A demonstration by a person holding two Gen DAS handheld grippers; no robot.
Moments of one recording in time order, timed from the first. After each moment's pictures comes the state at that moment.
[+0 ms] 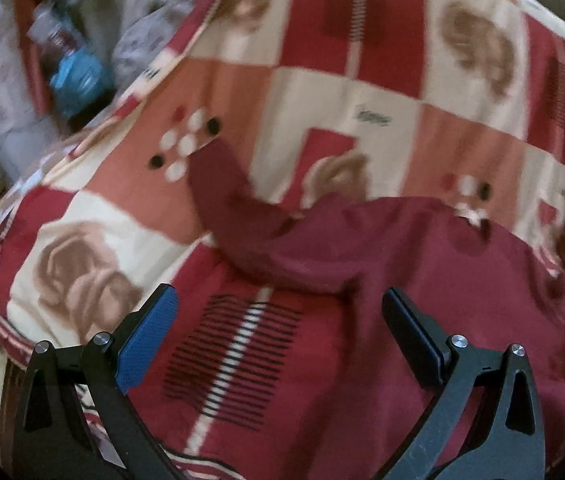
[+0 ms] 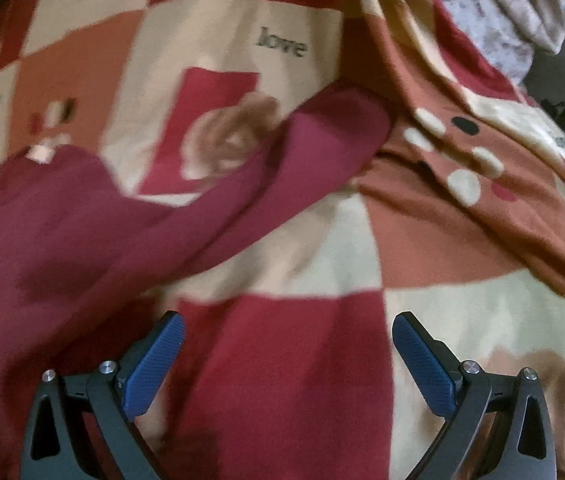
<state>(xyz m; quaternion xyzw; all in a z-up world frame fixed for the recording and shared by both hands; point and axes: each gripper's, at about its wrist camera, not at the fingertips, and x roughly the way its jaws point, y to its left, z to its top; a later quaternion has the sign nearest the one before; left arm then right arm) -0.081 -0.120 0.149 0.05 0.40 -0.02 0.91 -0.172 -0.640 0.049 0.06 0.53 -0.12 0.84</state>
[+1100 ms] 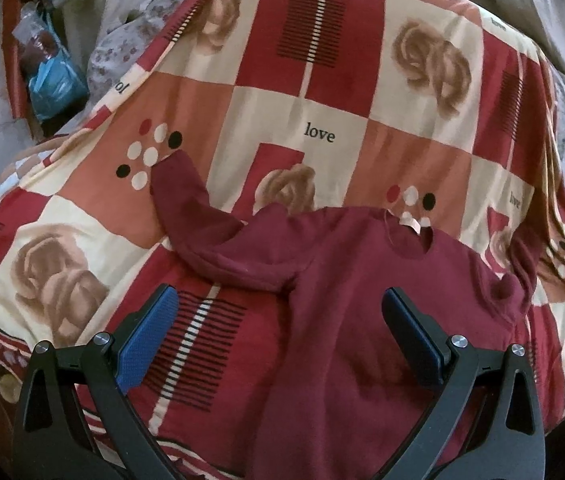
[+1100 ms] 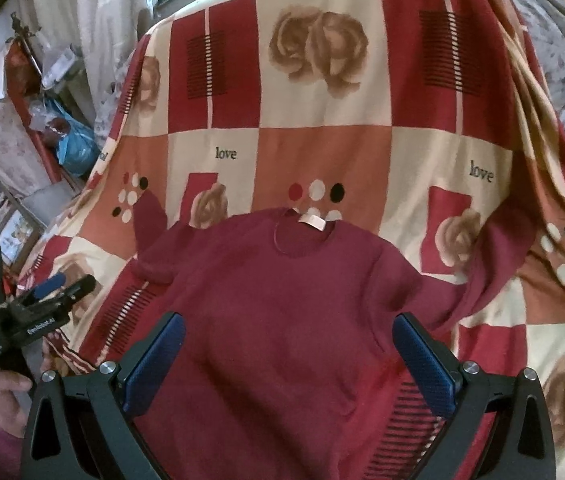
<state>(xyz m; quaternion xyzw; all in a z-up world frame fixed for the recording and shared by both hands) -0.108 -0.138 0.177 0.01 0.39 -0.07 0.92 -0.180 -0.481 0.216 0.13 0.45 0.09 0.88</state>
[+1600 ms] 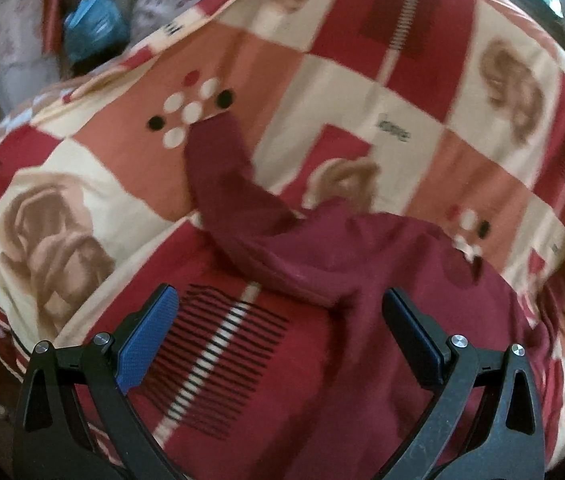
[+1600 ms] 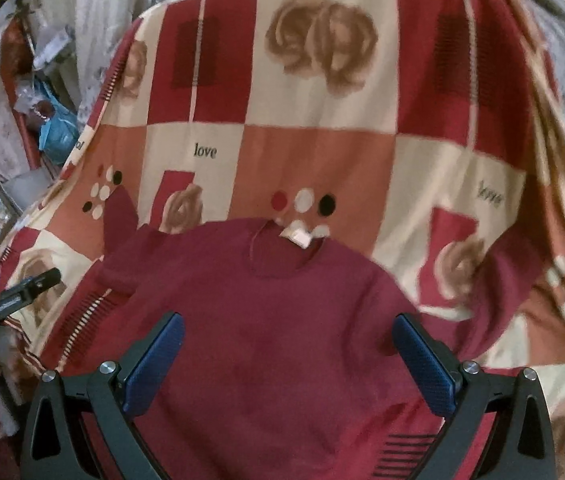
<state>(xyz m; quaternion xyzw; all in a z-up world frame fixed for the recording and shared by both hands) -0.051 -0.082 0.127 -0.07 0.43 0.00 0.90 -0.126 -0.466 0.168 0.10 0.46 0.08 0.88</state>
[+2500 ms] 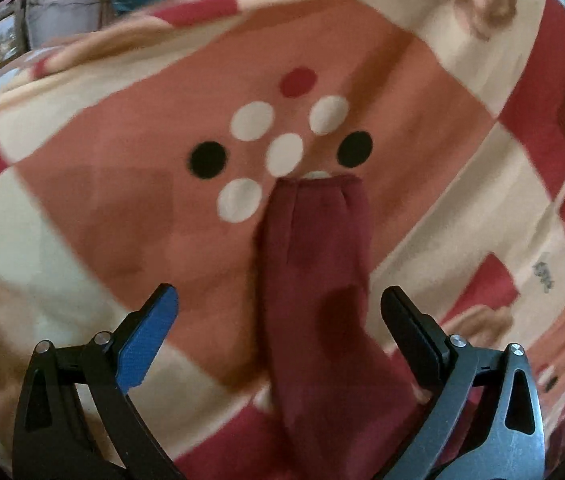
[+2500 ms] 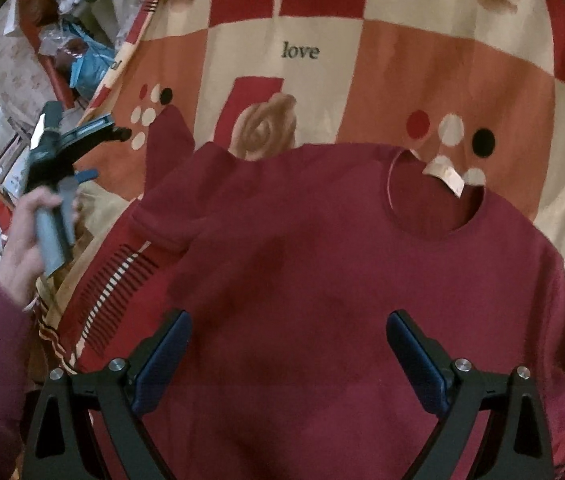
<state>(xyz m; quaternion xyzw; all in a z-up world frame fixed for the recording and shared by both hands) 0.146 0.031 0.060 -0.16 0.43 0.09 0.88 -0.072 -0.357 0.082 0.10 0.53 0.19 0.82</state>
